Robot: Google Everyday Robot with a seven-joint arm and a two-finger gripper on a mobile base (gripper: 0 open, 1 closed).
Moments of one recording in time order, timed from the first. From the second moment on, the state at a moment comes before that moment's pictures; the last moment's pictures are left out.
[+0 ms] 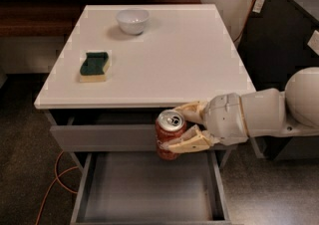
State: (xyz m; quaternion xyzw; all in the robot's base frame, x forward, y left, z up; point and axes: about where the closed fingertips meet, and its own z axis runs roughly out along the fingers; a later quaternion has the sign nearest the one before) arm 0.422 -0.044 0.846 -0.58 0.63 0.29 0.43
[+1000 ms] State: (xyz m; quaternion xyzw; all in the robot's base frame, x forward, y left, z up) arm 0.434 -0.026 0.738 -0.55 0.67 0.29 0.41
